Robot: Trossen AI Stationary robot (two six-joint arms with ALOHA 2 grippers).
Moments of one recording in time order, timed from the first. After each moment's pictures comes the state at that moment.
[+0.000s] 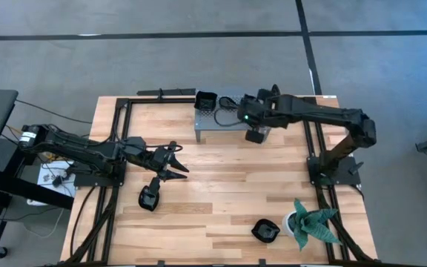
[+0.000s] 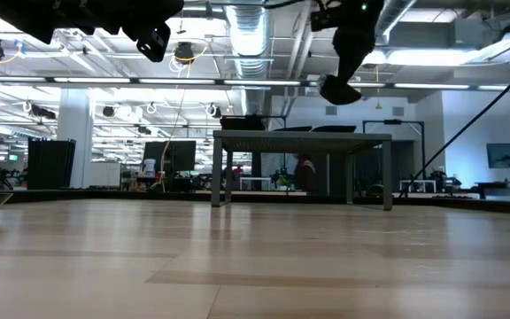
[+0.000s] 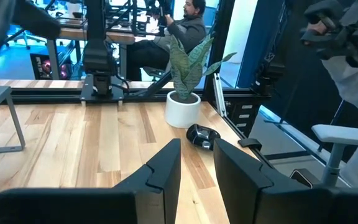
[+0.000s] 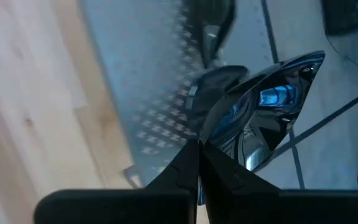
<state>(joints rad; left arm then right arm) -0.12 0.99 0.46 0.43 0.21 -0.05 -0.20 1.55 1.55 -1.19 0.52 -0.07</state>
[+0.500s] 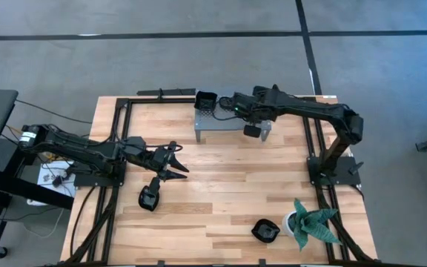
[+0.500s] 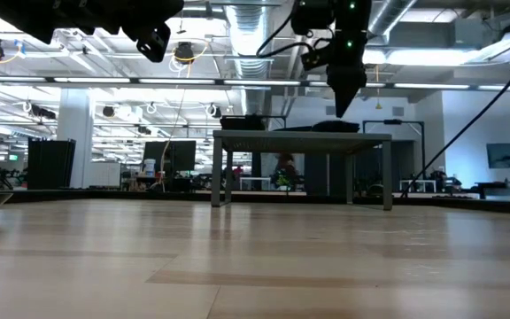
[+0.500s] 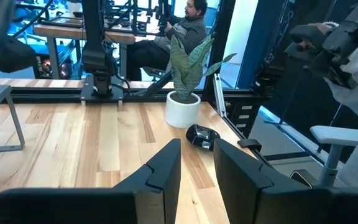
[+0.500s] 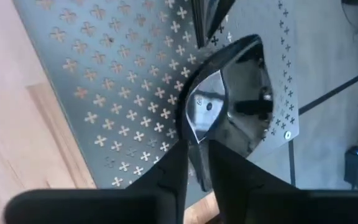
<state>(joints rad) -0.12 0.99 0.46 0.43 0.21 -0.06 -0.31 1.68 1.55 -1.18 0.50 -0.17</state>
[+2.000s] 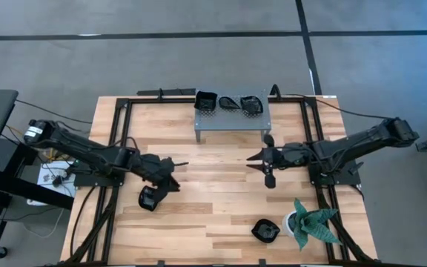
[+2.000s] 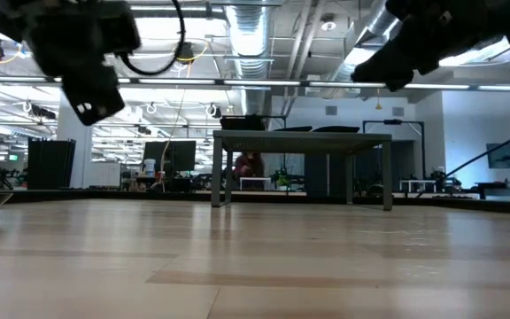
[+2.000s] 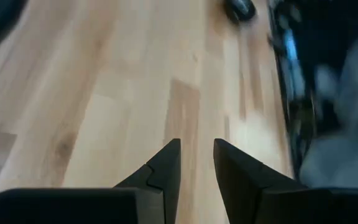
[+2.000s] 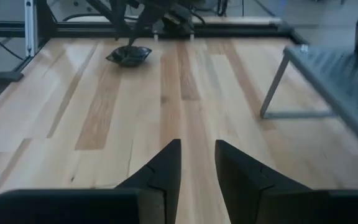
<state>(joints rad) -0.26 1.07 0.51 -0.10 0.10 -0.55 0.18 0.98 0.49 0.11 0.23 0.05</state>
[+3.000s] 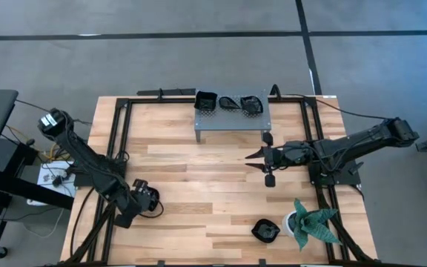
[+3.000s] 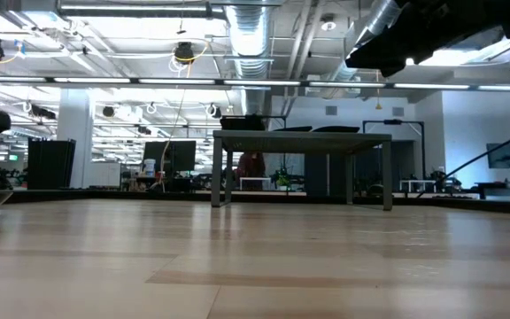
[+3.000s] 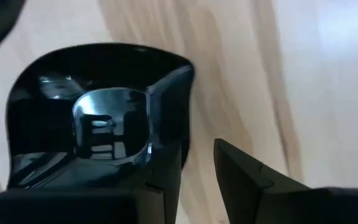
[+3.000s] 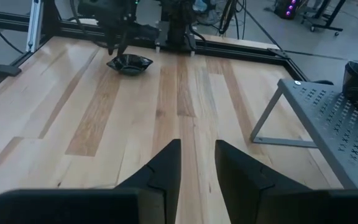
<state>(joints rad) -0.85 1.17 0.51 -0.59 -0.06 -0.50 0.18 0.98 0.53 0.11 0.23 -0.08</state>
